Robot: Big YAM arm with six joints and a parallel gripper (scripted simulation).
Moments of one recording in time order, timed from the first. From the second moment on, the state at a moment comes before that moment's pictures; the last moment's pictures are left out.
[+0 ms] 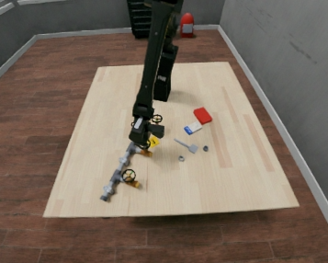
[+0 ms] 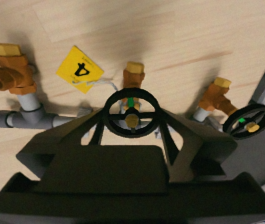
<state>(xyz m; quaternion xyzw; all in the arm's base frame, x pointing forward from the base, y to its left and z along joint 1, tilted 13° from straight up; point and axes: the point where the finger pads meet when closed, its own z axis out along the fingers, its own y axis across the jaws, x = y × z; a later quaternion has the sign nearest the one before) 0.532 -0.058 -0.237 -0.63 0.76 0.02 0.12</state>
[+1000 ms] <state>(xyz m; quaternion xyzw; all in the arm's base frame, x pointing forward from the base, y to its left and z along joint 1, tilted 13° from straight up) 0.532 -0.058 -0.237 -0.68 0.73 0.01 0.12</state>
